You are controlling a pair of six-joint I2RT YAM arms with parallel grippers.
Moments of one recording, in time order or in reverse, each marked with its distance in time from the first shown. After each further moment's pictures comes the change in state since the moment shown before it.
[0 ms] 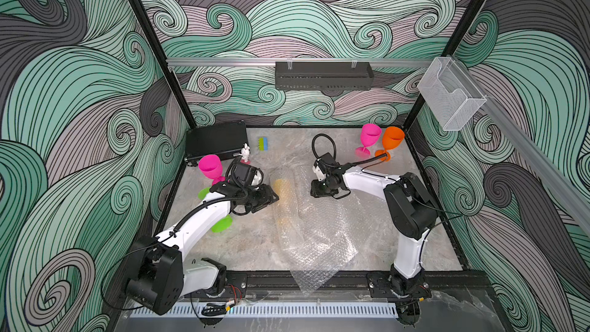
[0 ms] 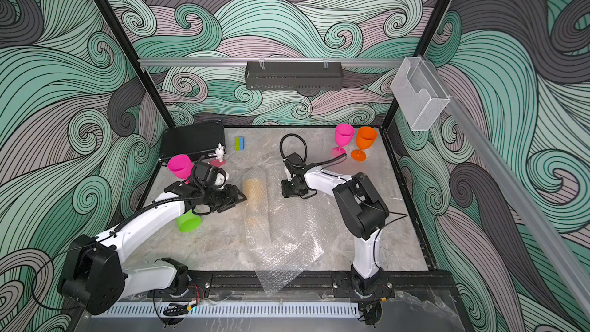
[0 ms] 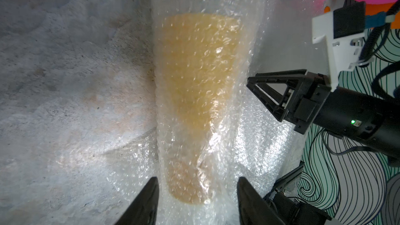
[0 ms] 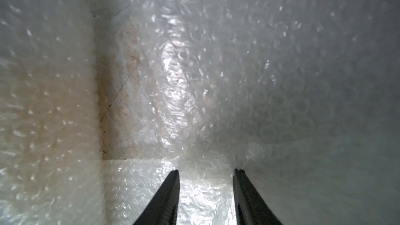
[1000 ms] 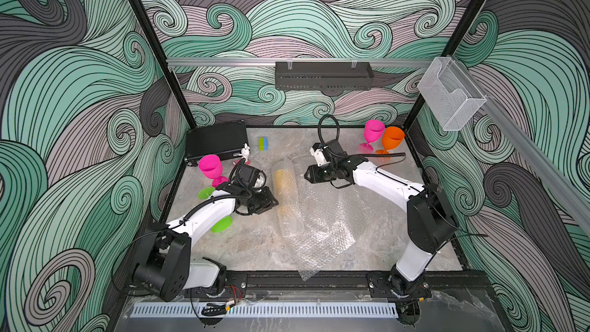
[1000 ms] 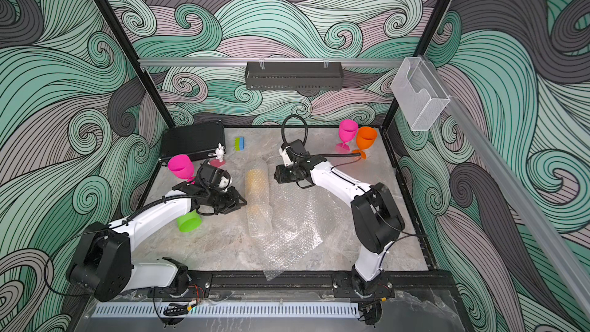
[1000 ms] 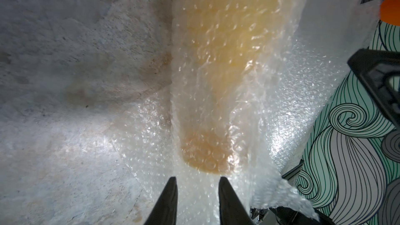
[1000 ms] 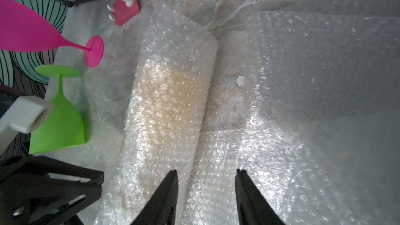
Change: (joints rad) left arm -0.006 0.085 -0.037 0.059 0.025 -0.021; right arm 0.046 -0.174 0.094 -0.014 -0.066 -0.023
